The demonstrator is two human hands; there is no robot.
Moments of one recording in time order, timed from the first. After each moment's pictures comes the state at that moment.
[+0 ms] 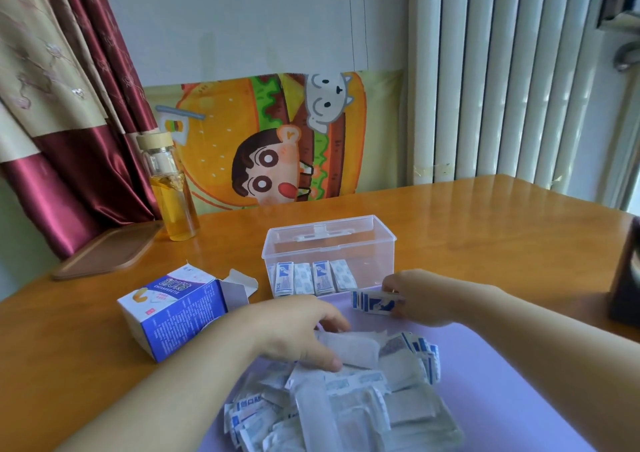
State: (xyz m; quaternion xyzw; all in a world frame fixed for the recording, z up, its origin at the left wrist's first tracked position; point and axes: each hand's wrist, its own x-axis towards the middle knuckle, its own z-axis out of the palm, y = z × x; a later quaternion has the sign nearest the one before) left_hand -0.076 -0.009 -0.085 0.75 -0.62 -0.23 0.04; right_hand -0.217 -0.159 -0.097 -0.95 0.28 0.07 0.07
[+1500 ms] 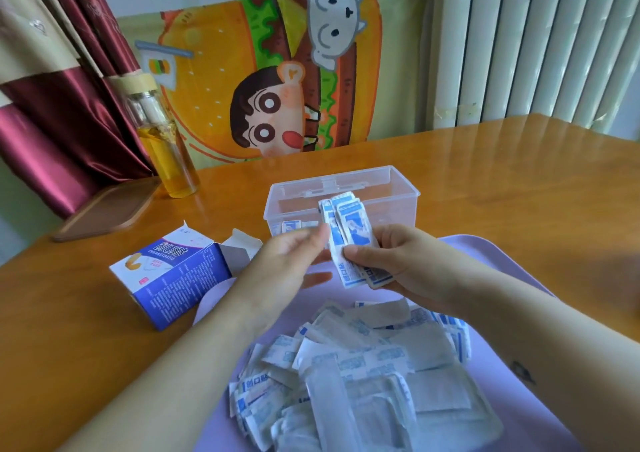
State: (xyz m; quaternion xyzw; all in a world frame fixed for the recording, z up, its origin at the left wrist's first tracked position) left_hand -0.067 -0.013 -0.106 0.63 -0.40 -0.33 0.57; right_hand -0.192 -0.126 -0.106 -0.72 0.17 -0.13 0.66
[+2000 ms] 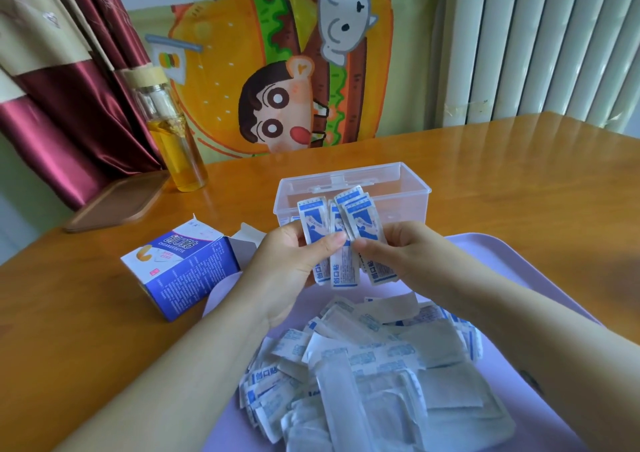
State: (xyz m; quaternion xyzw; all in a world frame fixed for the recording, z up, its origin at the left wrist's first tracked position) left_hand -0.067 -0.015 -0.107 0.60 -0.34 -0.32 0.65; right_hand -0.189 -0.125 -0.110 -0.80 0.24 -0.17 0.52
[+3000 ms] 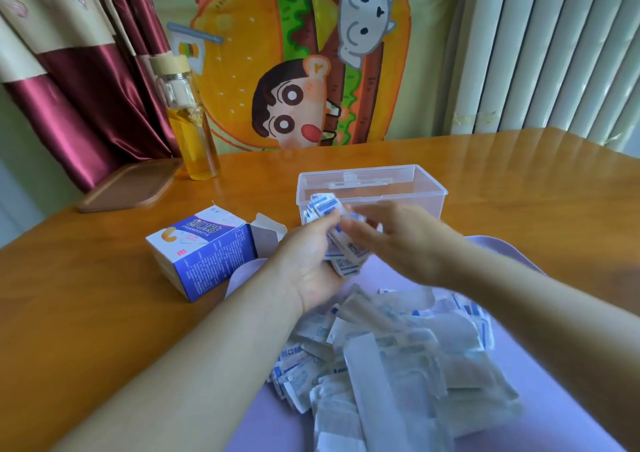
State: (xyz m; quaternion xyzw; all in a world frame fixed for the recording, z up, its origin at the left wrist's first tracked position) left_hand -0.077 -0.014 -0.088 0.48 -0.11 -0.49 0.72; right_hand -0.173 -0.096 -0.073 -0.94 0.21 -0.14 0.23
